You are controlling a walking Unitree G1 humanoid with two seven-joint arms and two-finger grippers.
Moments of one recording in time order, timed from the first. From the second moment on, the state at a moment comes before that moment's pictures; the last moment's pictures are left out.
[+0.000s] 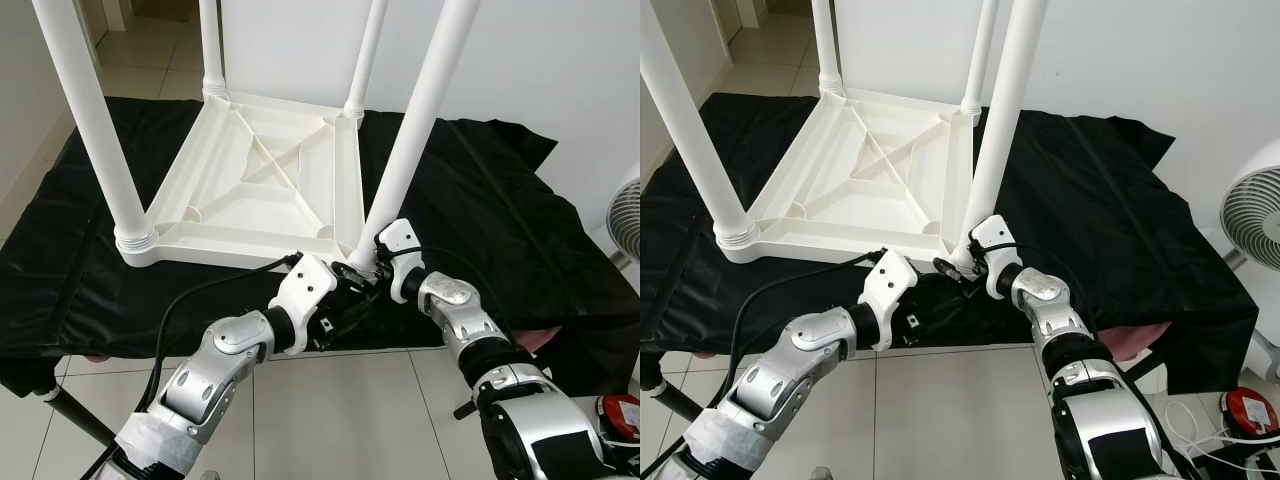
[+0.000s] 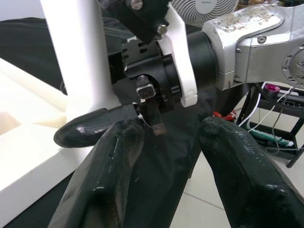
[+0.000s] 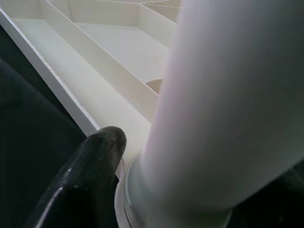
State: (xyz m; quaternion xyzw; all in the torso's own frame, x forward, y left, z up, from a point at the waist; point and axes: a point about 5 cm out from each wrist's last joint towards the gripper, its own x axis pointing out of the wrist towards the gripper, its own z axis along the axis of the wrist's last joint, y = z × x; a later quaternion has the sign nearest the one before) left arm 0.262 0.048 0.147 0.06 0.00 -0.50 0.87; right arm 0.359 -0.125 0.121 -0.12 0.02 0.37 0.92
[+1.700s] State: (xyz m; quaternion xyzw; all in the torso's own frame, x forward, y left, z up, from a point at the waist) left arm 0.258 0.042 0.142 0.07 0.00 -0.50 0.86; right arm 0.313 -0.104 0.107 -0.01 -0.04 0.01 1.00
